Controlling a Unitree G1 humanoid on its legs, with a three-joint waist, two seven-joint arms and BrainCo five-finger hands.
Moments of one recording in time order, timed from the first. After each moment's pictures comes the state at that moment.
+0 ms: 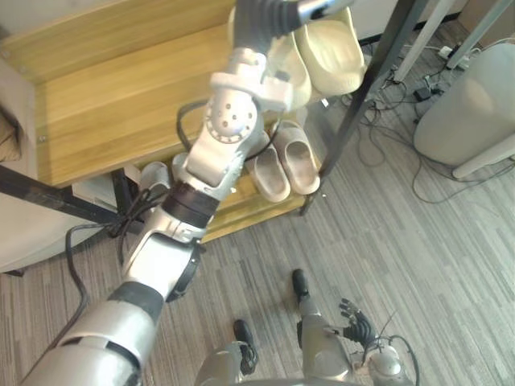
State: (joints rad) left arm -1.10 0.24 -0.26 0.27 -0.36 -0.18 0.29; right arm 0.20 -0.24 0.12 0.61 -0.01 -0.13 -0.02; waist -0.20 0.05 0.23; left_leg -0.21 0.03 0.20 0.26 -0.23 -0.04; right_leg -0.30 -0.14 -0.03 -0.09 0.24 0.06
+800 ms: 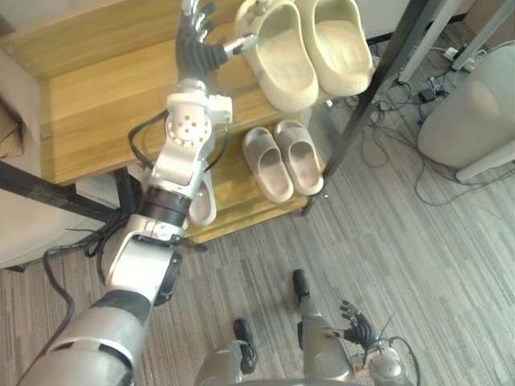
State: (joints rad) left arm -1.05 0.30 -0.15 0.50 -0.24 -0.10 0.30; right arm 0.20 -0.24 0.11 0.62 -0.04 -0.13 -0.02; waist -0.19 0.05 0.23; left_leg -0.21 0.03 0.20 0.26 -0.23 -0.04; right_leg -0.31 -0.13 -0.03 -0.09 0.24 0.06
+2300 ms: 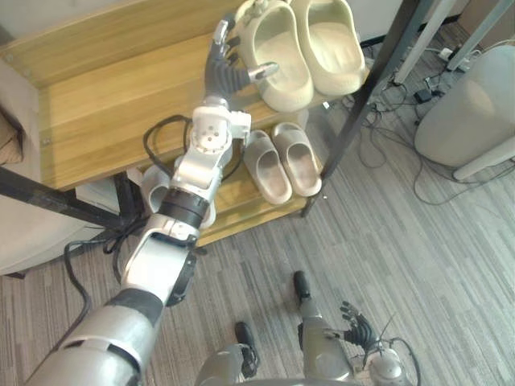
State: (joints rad) left arm -1.09 0.23 -0.19 0.60 -0.20 -0.07 0.29; right arm 0.21 -0.23 0.11 0.60 -0.04 -0.13 -0.02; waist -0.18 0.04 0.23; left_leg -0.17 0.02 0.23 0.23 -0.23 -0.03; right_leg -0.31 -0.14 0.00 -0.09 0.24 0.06
